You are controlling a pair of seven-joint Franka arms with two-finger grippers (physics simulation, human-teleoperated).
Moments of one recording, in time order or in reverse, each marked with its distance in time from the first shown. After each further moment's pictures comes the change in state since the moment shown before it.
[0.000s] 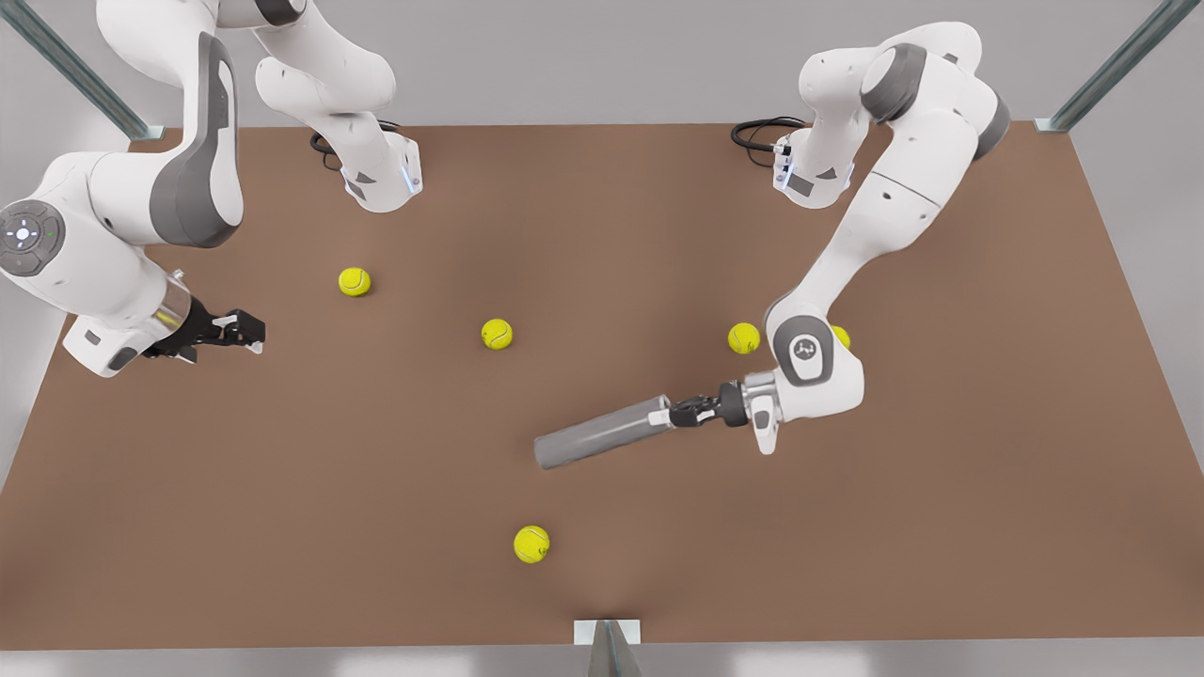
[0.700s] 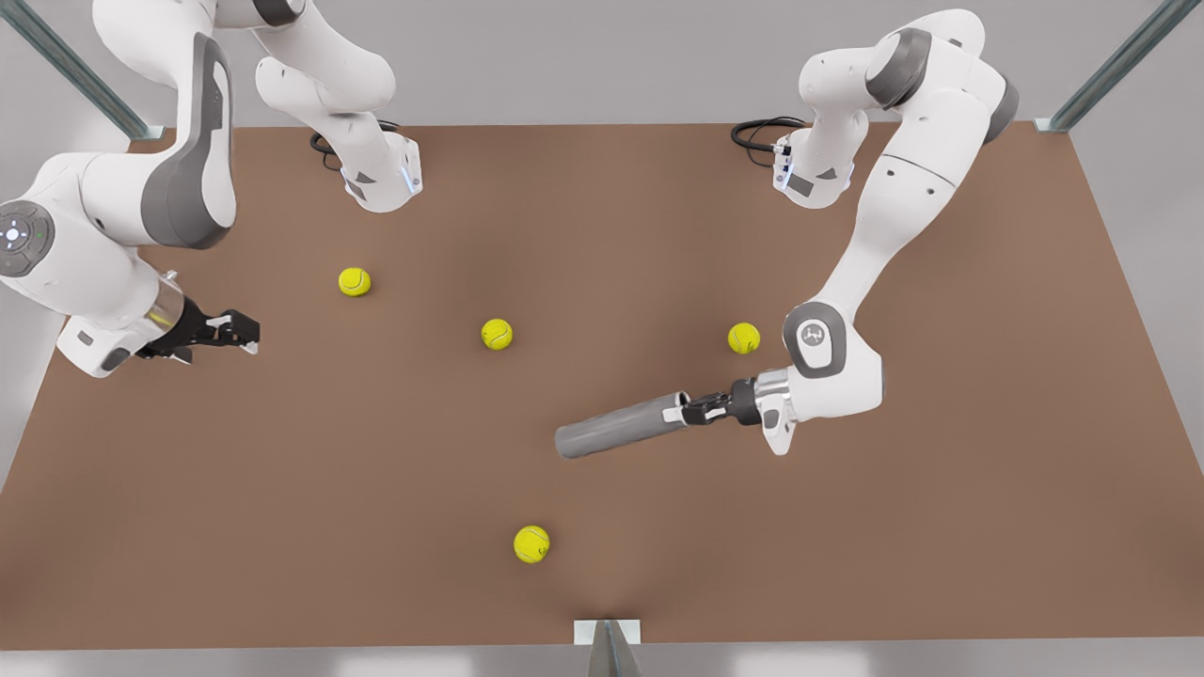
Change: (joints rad) left arm 0.020 -0.063 0.002 0.006 0.267 -0.005 -0.217; right arm -0.020 0.000 -0.001 0.000 0.028 0.002 -0.034
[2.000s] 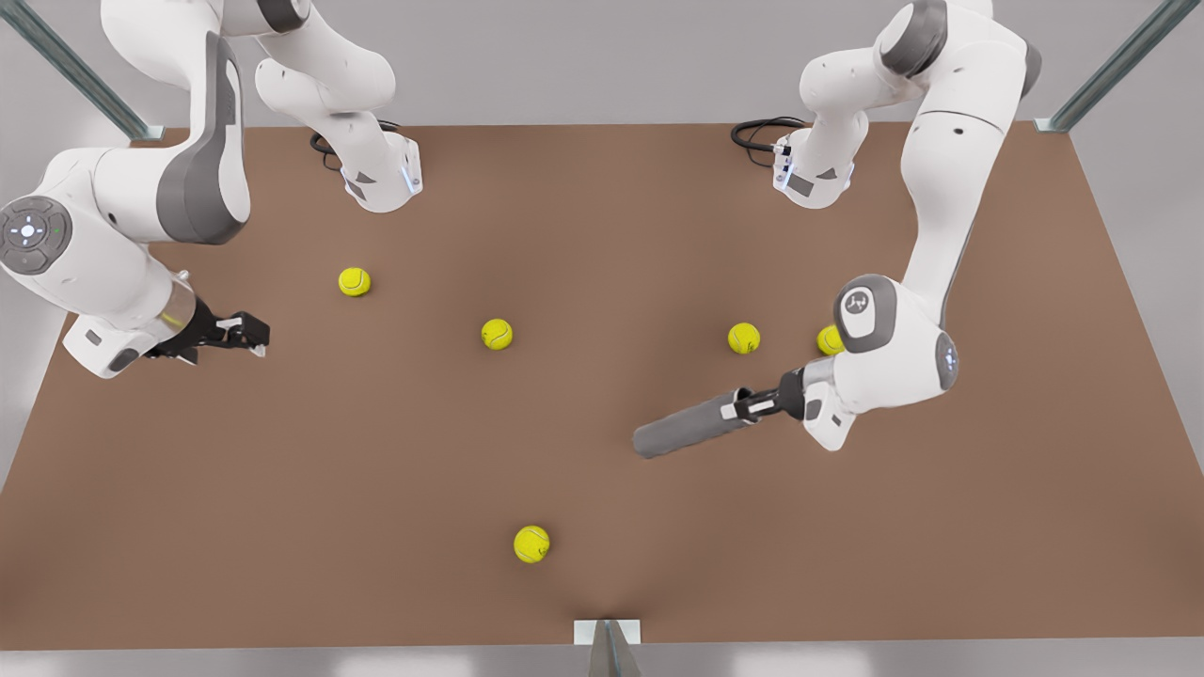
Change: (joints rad) left arm 0.091 -0.139 0.000 0.052 0.529 -0.159 -0.333; right arm 0.049 0.038 0.004 0.086 -0.047 -0.045 0.091
